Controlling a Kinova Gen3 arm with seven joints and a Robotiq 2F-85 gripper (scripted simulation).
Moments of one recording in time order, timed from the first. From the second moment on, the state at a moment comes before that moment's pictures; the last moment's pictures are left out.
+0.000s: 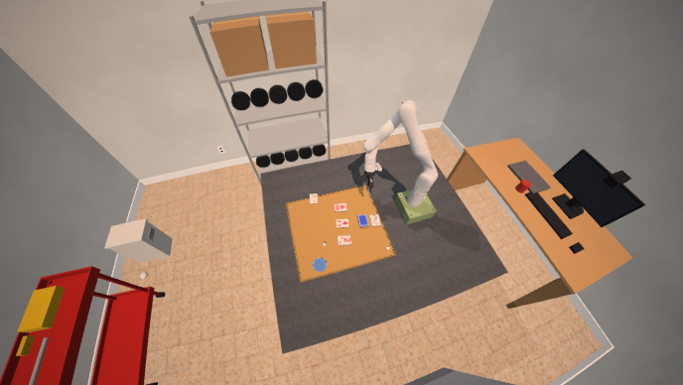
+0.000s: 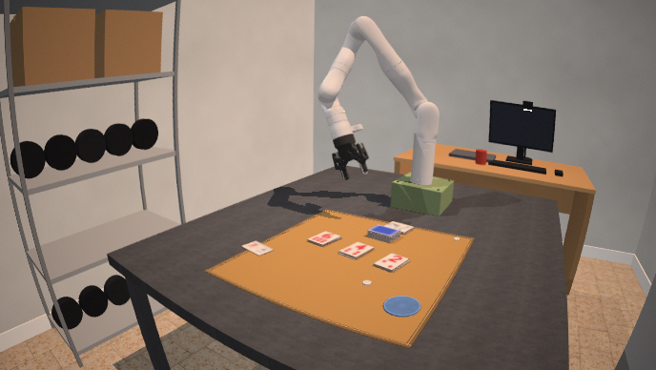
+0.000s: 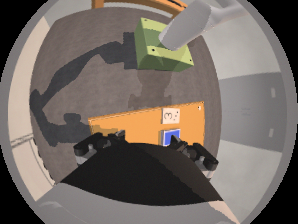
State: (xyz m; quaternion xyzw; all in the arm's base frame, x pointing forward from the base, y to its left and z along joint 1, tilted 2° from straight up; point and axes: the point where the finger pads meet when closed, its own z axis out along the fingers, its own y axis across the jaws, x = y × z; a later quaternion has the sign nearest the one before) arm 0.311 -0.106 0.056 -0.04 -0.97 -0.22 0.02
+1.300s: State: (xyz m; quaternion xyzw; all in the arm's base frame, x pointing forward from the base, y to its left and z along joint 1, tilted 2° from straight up) arm 0.318 -0.082 0.038 0.14 -0.98 -0.17 0.03
